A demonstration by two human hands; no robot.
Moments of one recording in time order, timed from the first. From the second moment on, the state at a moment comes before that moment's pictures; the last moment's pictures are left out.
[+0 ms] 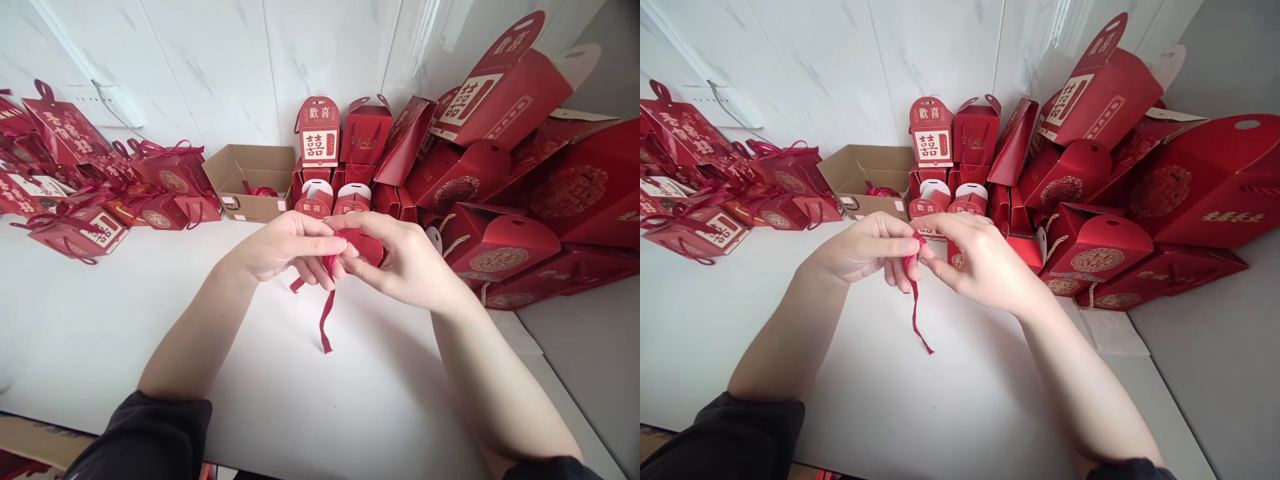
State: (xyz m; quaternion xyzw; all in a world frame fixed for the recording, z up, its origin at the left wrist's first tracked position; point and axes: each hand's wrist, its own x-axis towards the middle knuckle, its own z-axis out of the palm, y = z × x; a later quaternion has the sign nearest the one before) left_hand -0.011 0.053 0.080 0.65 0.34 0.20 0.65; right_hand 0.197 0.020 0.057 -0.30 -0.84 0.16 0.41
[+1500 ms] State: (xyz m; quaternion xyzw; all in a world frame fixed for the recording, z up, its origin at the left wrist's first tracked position) left_hand -0.015 0.062 0.069 0.80 0.36 0.13 0.46; right_hand 0.219 0.023 0.061 -0.25 -0.74 0.49 0.39
